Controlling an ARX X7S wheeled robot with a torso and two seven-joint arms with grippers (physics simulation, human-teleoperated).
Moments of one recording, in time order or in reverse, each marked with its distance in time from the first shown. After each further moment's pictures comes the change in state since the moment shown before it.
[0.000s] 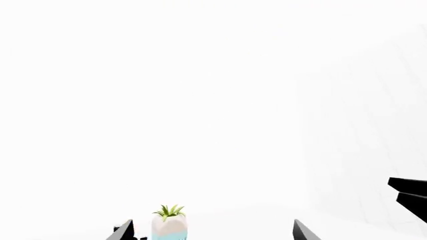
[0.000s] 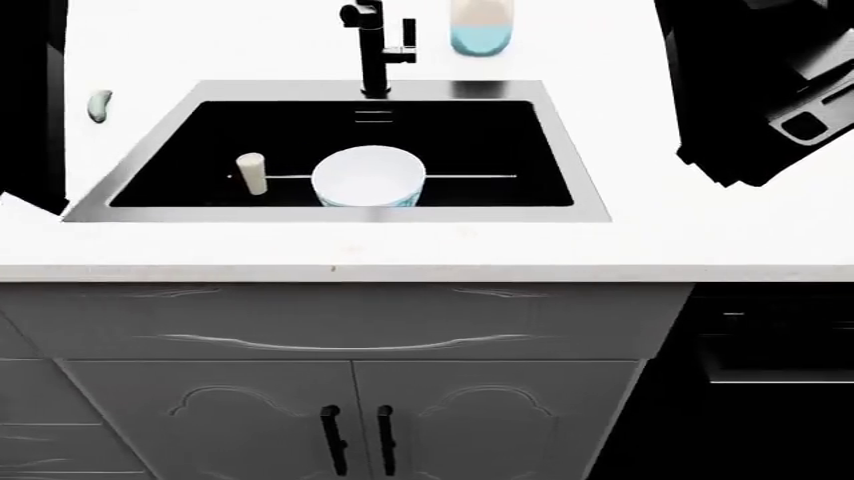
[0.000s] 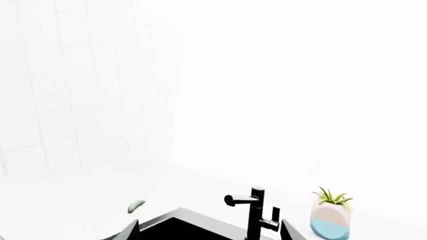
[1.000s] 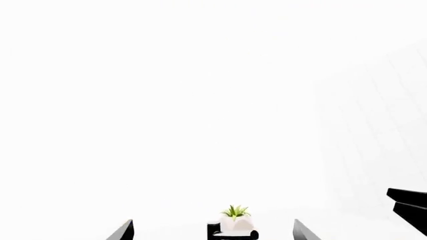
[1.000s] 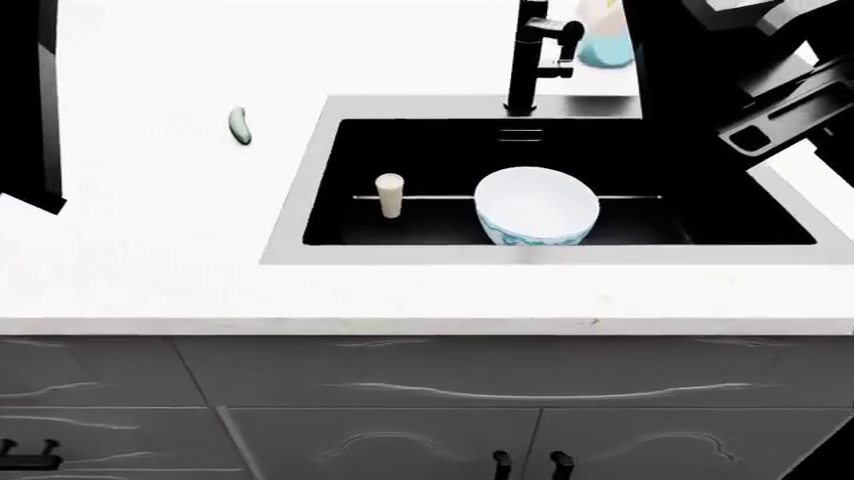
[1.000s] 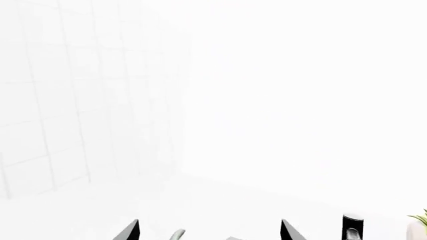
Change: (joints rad) left arm 0.047 0.021 -0.042 0.015 0.042 0.000 0.012; right arm -0.081 -0.044 0.018 -0.051 -0.118 -0.032 -0.080
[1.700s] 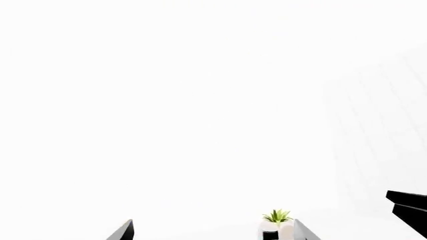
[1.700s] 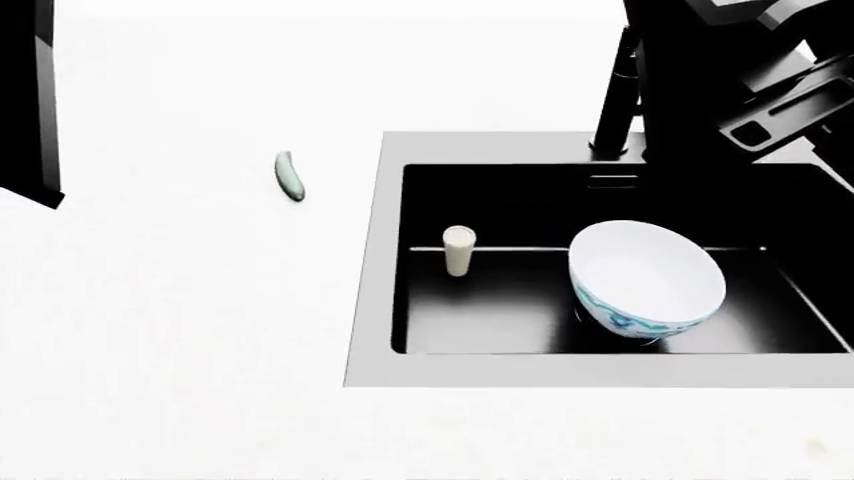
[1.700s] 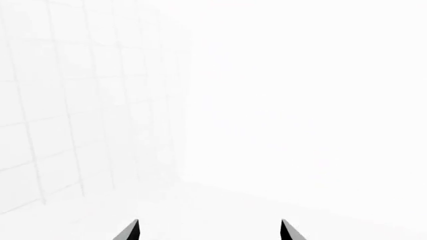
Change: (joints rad) left arm -0.012 0.006 0.008 -0.002 0.006 0.000 -0.001; right arm -0.013 0.010 -0.013 -0.005 -0.019 -0.034 -0.019
